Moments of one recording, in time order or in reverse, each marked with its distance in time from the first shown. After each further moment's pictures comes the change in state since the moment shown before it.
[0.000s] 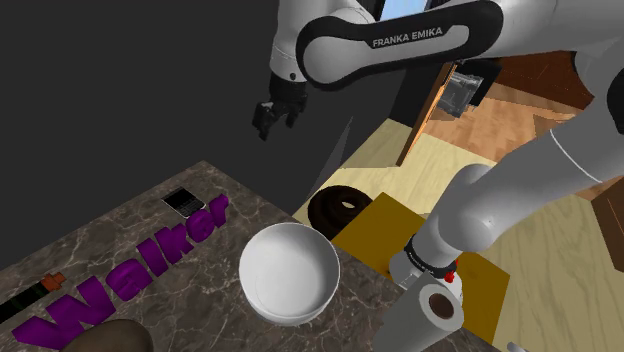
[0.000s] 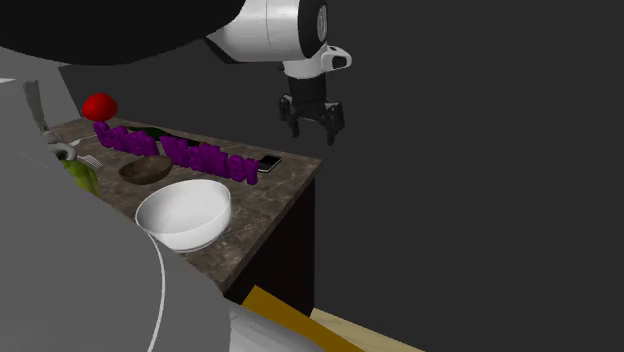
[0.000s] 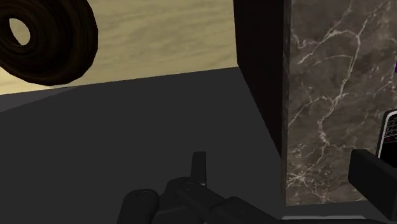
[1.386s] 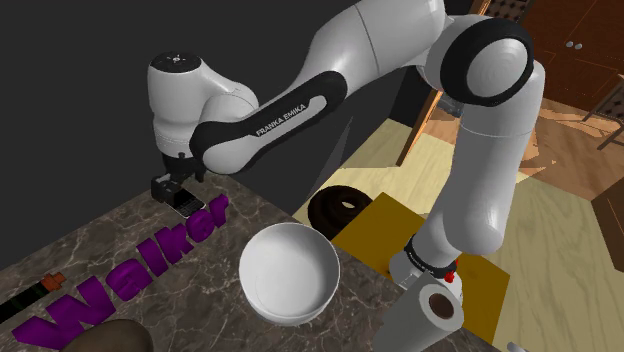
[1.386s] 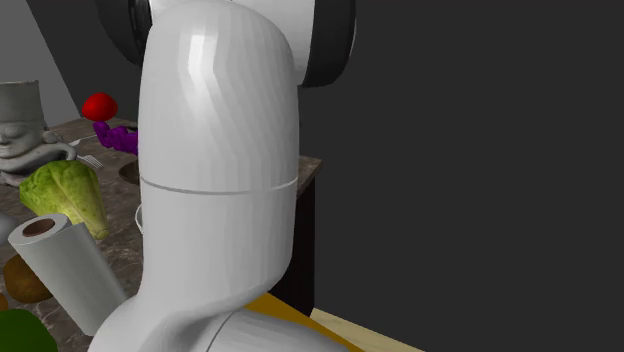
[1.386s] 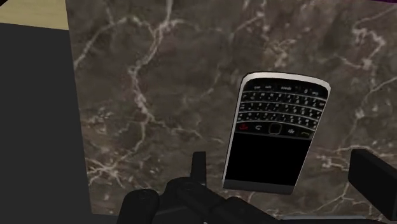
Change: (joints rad) arm 0.161 0.686 0.161 0.415 -0.337 0.234 0.275
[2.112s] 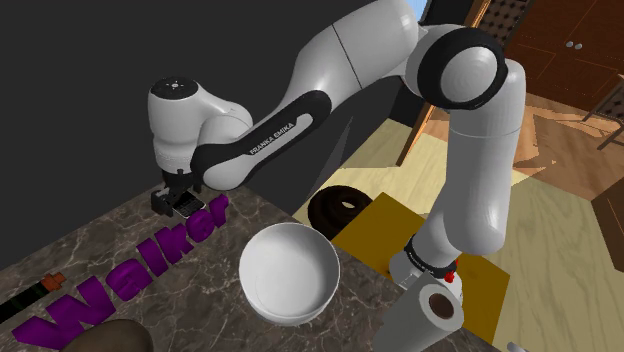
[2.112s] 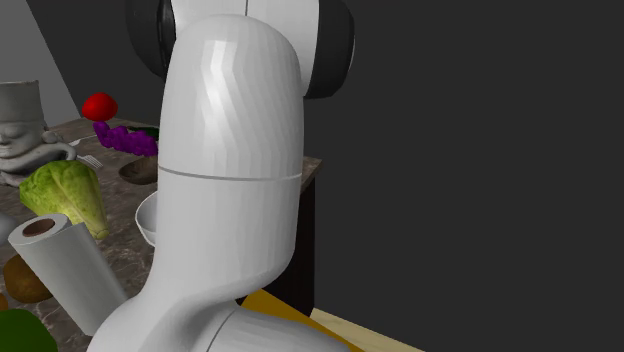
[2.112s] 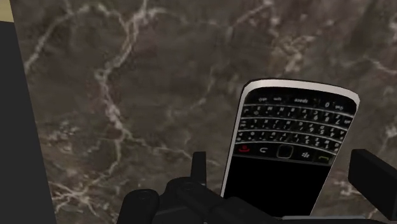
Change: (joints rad) arm 0.026 0.090 -0.025 0.016 -0.057 0.066 0.036
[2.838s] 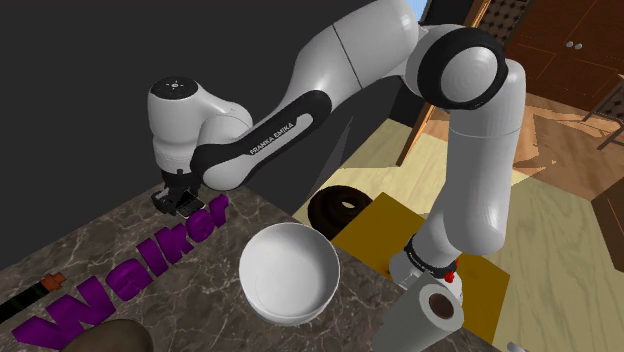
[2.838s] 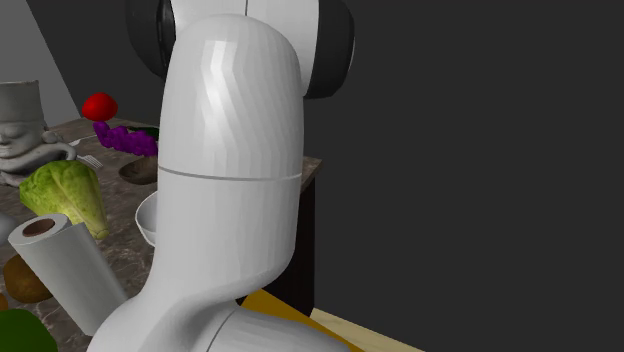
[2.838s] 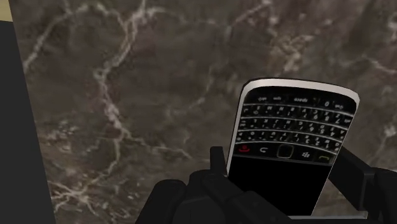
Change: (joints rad) arm 0.001 0.000 0.000 0.000 0.000 0.001 0.001
